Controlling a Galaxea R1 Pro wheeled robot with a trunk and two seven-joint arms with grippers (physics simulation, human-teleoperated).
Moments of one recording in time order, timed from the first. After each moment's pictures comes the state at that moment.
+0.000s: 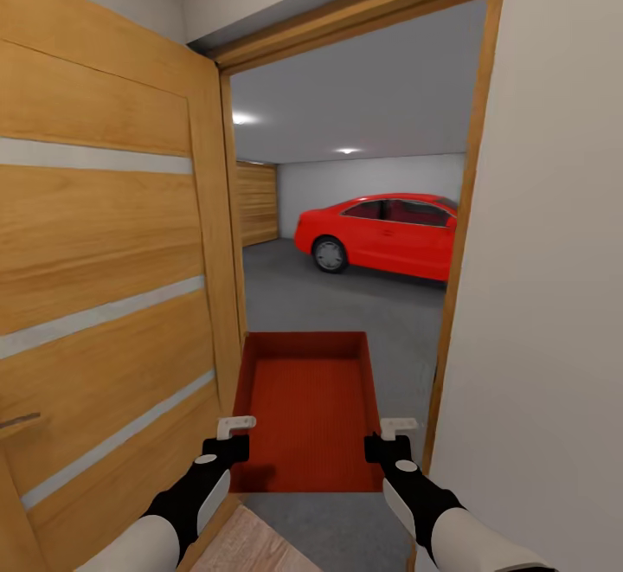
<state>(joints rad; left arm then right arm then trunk) -0.61 -0.08 -0.08 -0.41 0.11 0.06 0.16 -0.66 0.12 0.09 -0.25 -0.02 -0.10 -0.16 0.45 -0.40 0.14</state>
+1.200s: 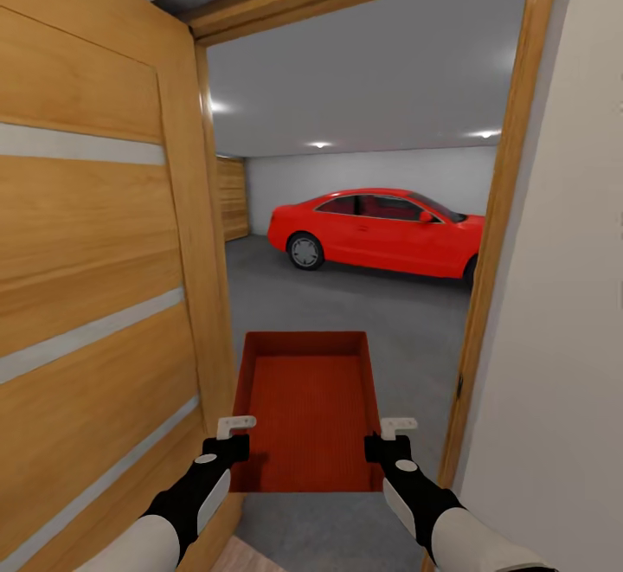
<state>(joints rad) -0.61 -0.08 -0.08 -0.41 0.11 0.07 0.16 -0.66 0.12 0.09 -0.25 -0.02 -0.10 -0.16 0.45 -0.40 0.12</state>
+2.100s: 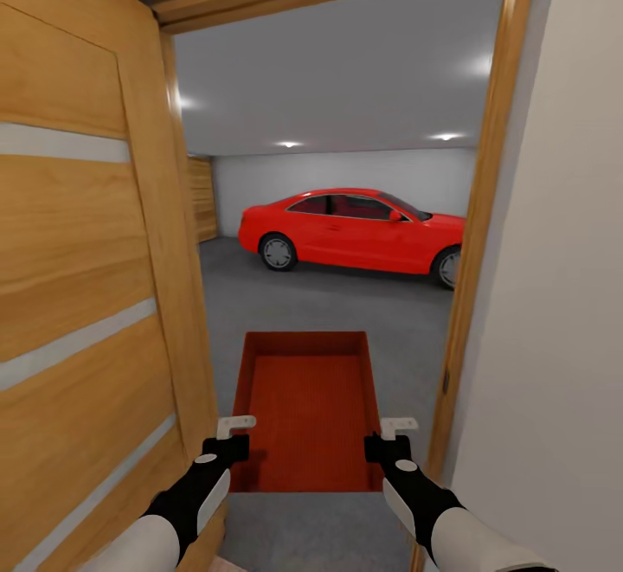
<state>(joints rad) -0.61 -0.08 -0.08 -0.41 0.11 0.07 0.16 -0.66 0.12 0.09 -0.25 -0.02 -0.10 -0.16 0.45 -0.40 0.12</state>
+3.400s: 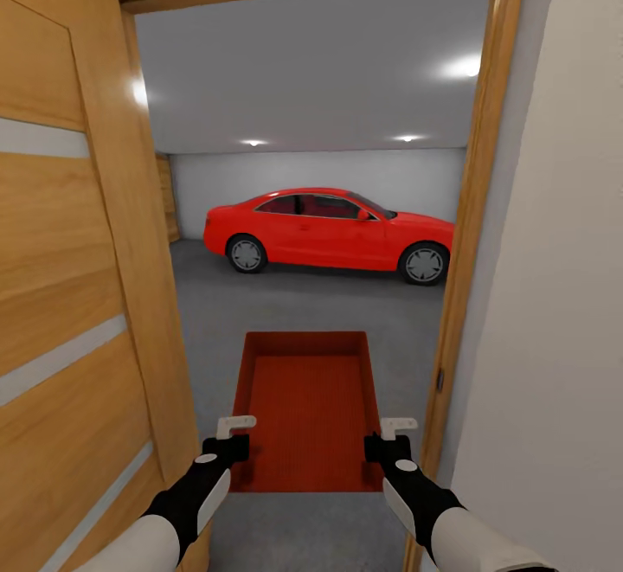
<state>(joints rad) -0.61 -0.08 -0.08 -0.41 0.11 0.07 0.17 -0.66 0.12 0.09 -0.25 -0.02 -0.10 -0.16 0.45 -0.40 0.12</state>
